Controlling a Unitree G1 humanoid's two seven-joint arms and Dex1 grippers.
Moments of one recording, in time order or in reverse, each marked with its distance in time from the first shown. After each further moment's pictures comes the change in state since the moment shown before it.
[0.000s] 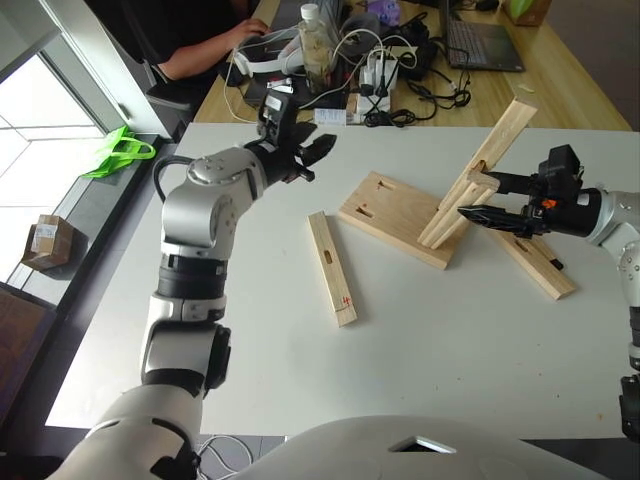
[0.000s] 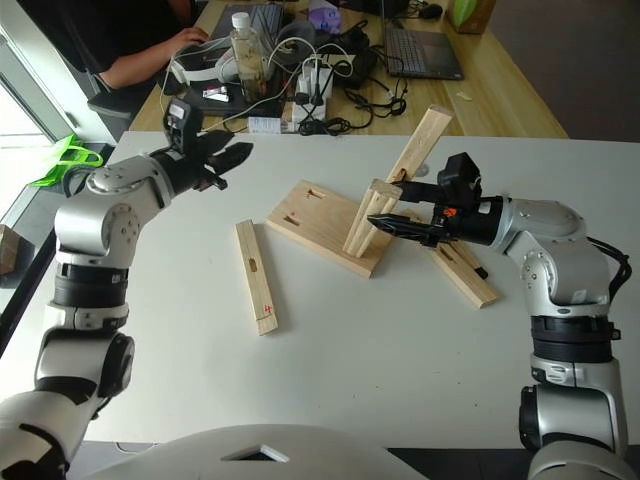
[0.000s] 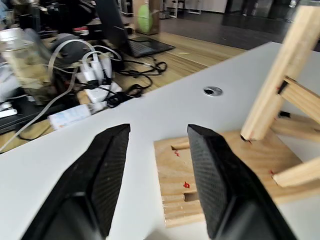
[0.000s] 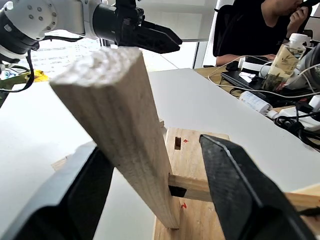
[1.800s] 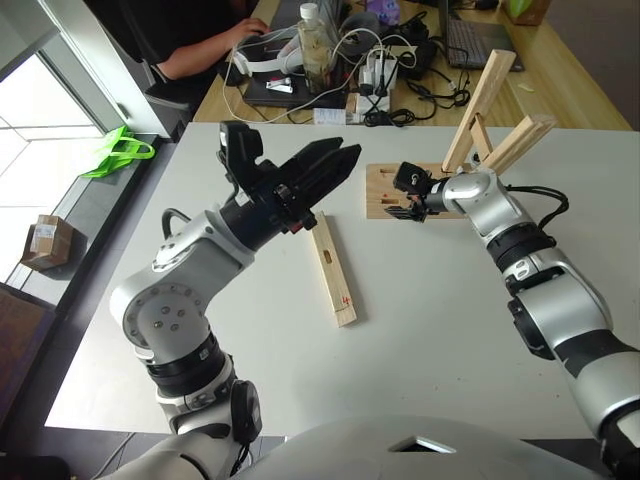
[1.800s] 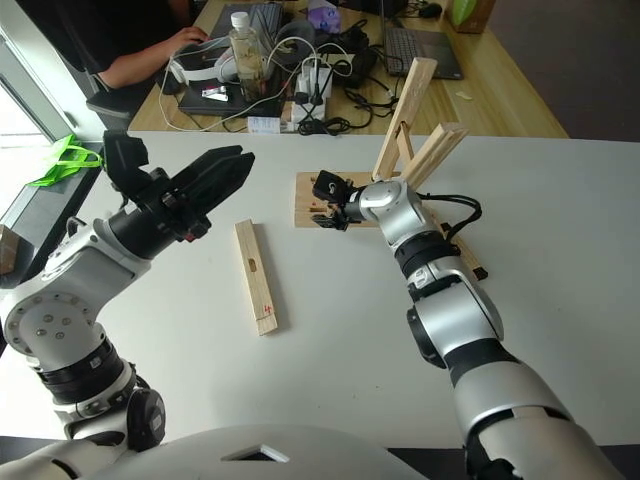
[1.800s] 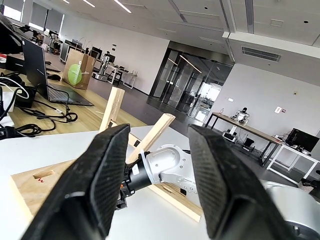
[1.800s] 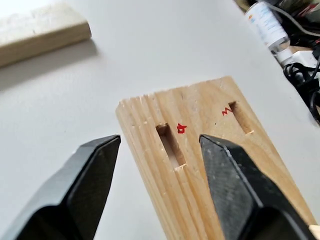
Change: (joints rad) left arm 0.452 -0.265 0.410 -0.860 -0.679 0.408 0.276; right arm -0.591 0.478 0.491 1.038 -0.710 -0.388 -0.307
